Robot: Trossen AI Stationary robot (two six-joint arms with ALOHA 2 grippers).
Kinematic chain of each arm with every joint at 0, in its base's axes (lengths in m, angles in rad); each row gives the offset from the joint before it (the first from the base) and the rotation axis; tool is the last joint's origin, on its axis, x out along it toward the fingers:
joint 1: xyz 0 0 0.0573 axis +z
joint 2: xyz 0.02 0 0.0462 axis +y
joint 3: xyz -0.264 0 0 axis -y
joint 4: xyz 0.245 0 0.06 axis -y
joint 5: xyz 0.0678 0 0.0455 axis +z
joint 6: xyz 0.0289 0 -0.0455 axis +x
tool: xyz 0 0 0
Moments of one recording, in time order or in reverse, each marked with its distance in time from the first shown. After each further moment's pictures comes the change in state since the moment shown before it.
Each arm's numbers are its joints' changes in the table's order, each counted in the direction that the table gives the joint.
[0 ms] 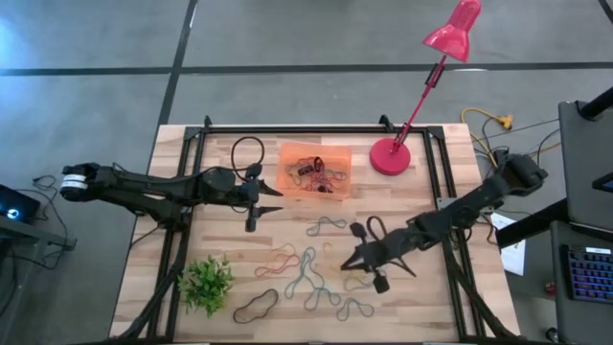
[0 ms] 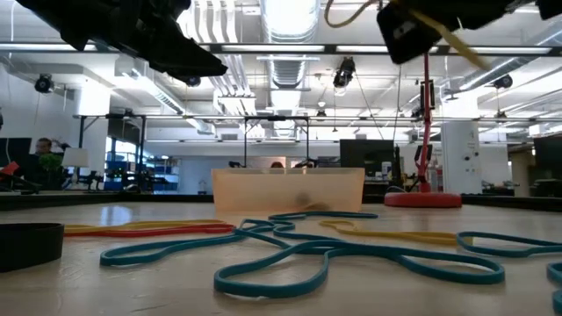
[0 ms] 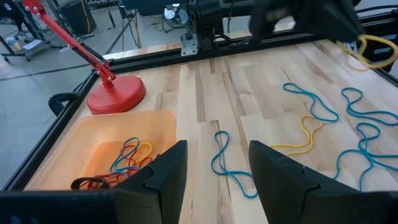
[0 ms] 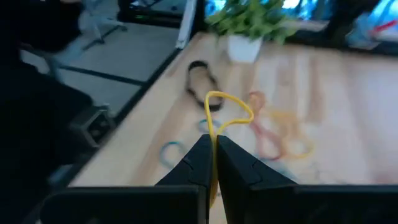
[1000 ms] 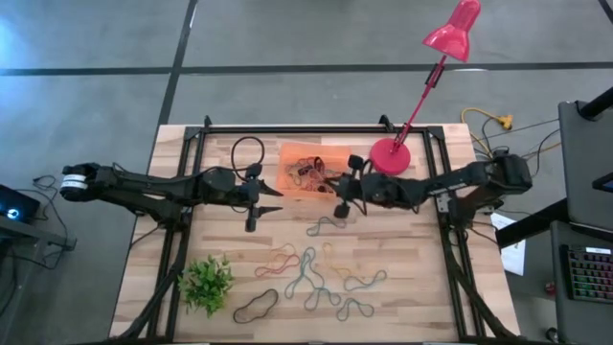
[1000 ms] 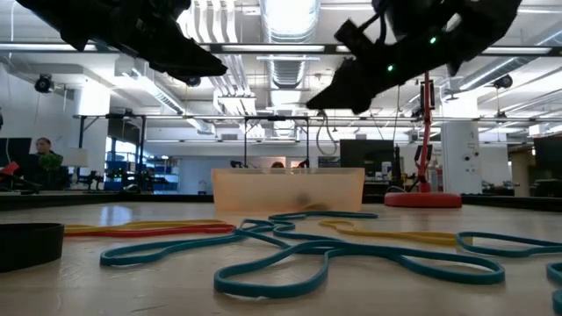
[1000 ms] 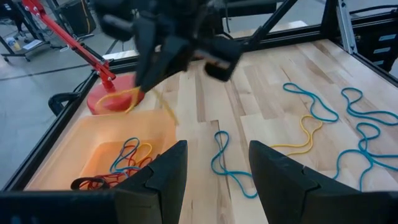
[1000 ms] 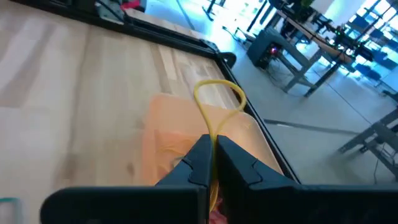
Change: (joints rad) left arm 0.000 0.000 0.000 0.000 0.000 0.001; right arm -0.499 0.099 -0.001 0.176 -0.293 -0.391
